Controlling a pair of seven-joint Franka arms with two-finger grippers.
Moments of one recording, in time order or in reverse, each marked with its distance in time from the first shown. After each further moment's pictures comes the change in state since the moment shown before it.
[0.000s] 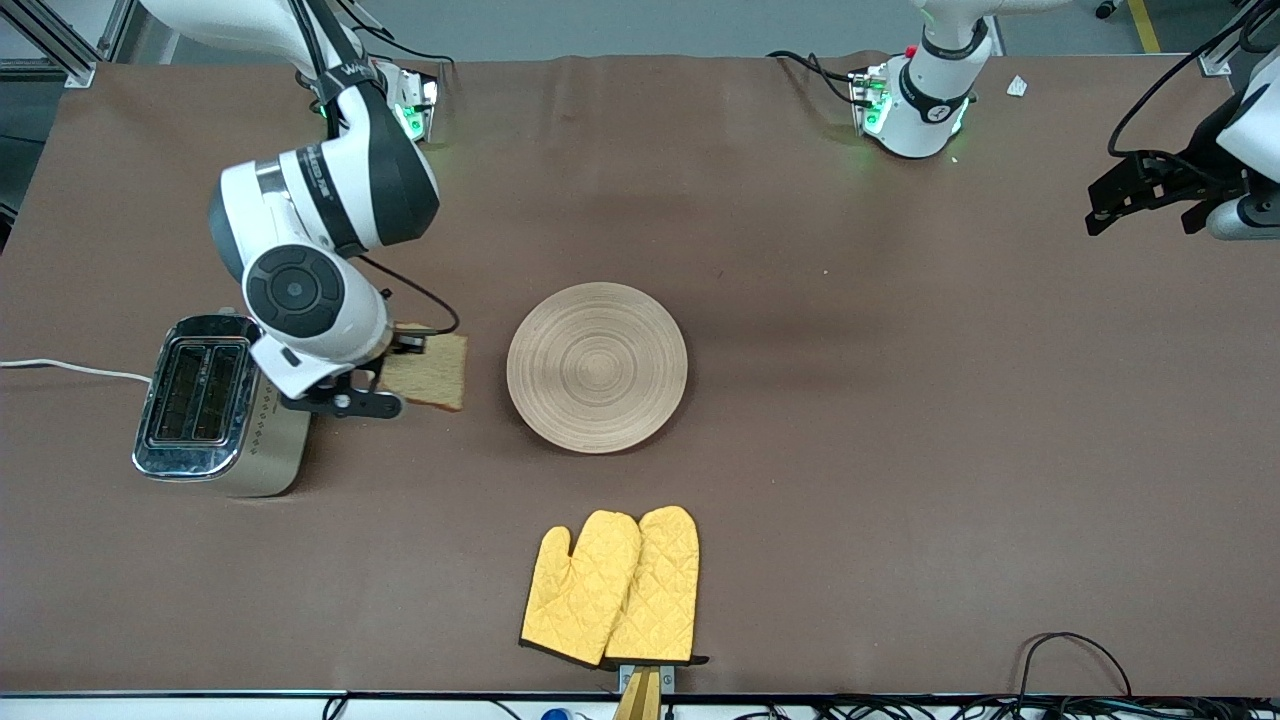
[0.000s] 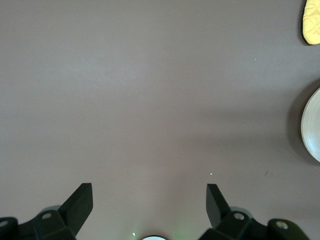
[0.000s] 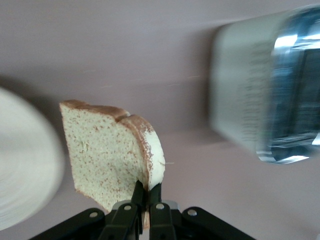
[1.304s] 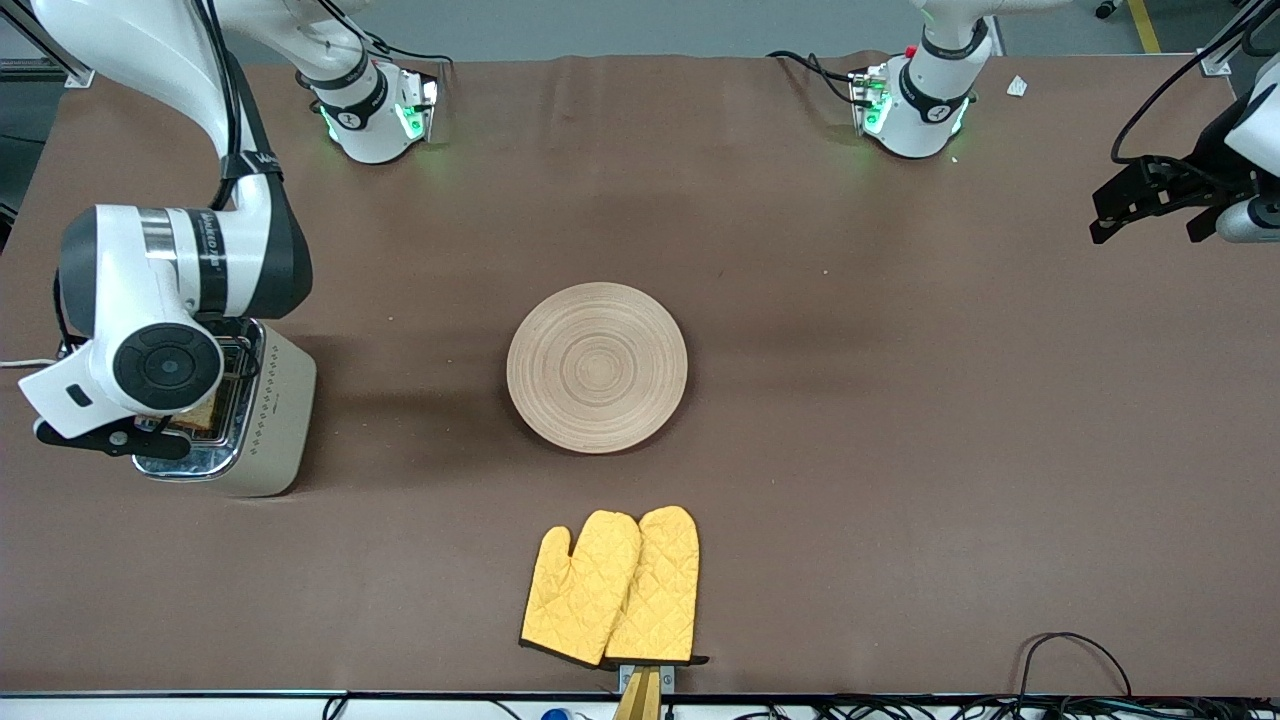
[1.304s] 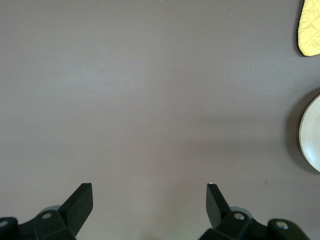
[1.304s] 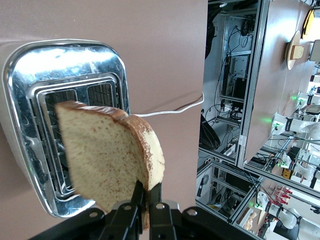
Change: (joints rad) left arm 0.001 0.000 0.004 -0.001 0.000 0.038 0.001; right arm -0.201 0.050 -0.010 0.002 -0.426 -0.050 -0.129
